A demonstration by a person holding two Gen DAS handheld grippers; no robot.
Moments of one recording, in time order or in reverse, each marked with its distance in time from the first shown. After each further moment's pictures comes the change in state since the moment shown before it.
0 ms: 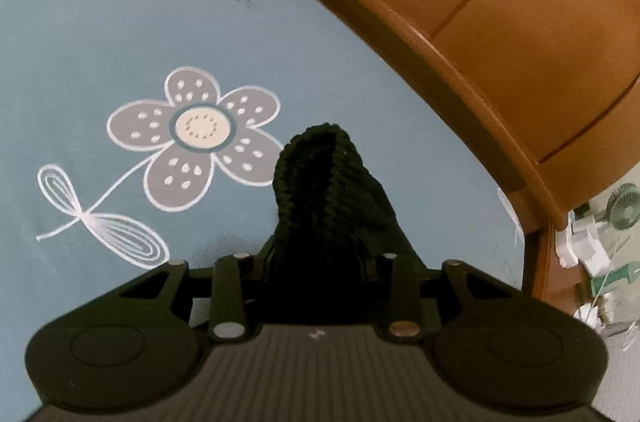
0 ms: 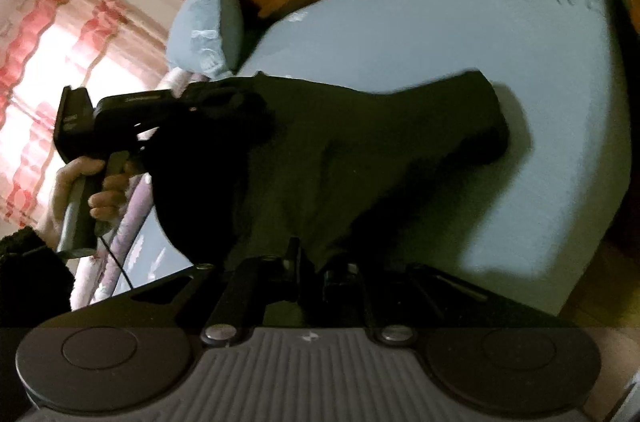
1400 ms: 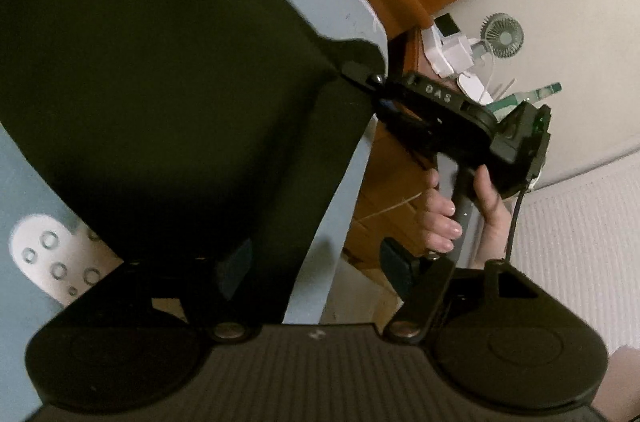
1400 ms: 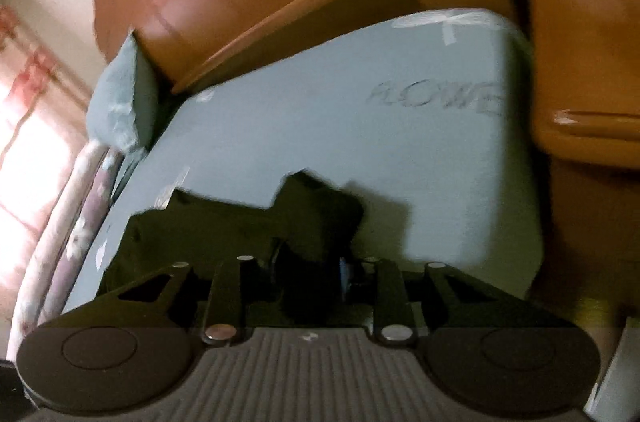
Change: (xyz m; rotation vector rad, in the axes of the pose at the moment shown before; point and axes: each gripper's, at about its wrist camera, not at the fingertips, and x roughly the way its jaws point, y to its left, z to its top) left arm -0.016 -0.060 -0.187 0.177 0.245 -0.381; right arm -0.013 -0.034 0.050 0.053 -0.253 -0.262
